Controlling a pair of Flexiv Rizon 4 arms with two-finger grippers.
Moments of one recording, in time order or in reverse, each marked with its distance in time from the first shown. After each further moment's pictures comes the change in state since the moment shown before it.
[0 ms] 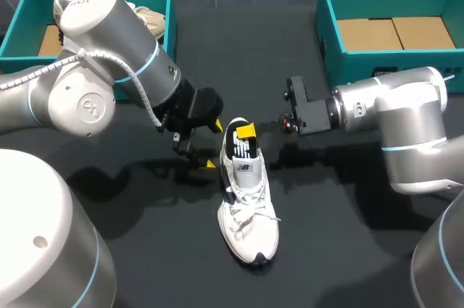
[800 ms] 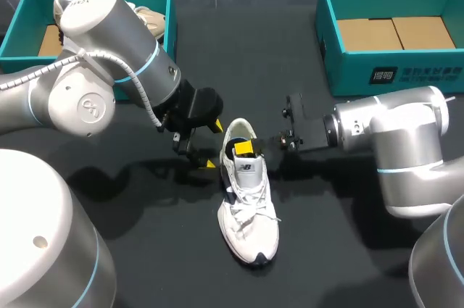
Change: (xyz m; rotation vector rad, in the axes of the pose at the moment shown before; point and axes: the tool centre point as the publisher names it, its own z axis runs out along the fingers) left arm 0.000 0.000 0.000 0.000 0.000 0.000; right arm -0.001 -0.031 0.009 -0.018 -0.070 0.065
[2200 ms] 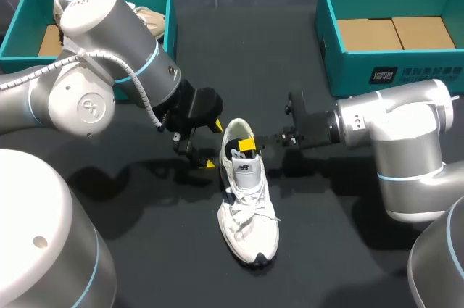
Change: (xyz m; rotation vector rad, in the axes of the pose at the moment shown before) left arm 0.000 0.000 0.000 0.000 0.000 0.000; right arm -0.014 0.003 -0.007 0.016 -0.077 0.051
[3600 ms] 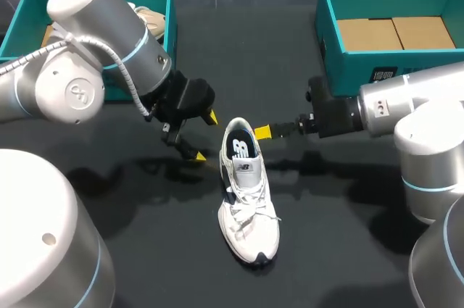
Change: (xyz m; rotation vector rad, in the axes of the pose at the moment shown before) left arm -0.002 0.004 -0.029 0.004 0.019 0.080; right arm 0.007 0.016 -0.049 -0.005 -0.151 -0.002
